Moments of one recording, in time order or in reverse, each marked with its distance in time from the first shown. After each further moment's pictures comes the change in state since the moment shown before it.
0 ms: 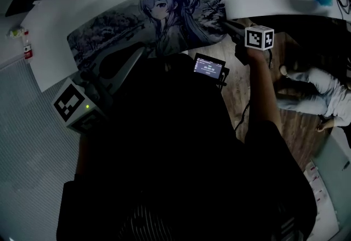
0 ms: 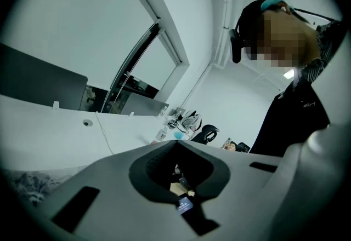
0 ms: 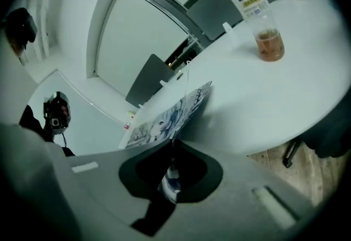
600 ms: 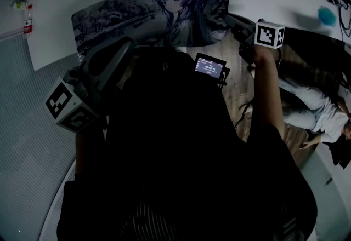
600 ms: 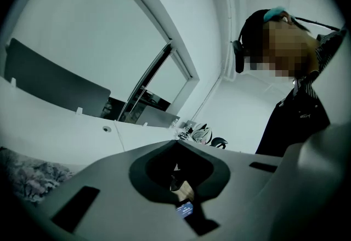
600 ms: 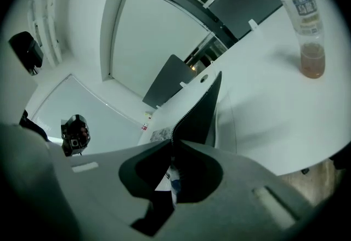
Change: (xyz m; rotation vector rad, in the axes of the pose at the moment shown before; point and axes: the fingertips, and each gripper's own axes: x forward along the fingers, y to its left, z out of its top) left arm -0.065 0.007 0.003 -0.052 -0.158 0.114; right arm 0.006 0.088 0.054 -0.018 0.033 0.158
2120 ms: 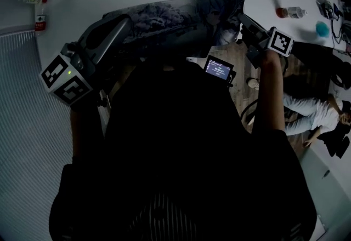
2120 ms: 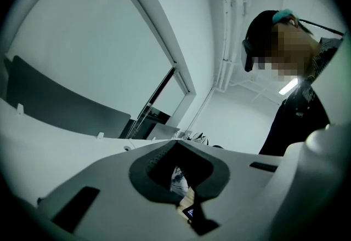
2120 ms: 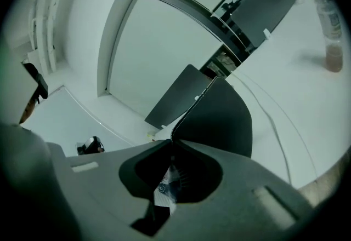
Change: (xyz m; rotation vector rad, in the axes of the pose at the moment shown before) left arm -0.145 0.147 0.089 0.052 -0.084 -0.070; right arm 0.099 0.139 0.065 0.012 -0.210 -0.010
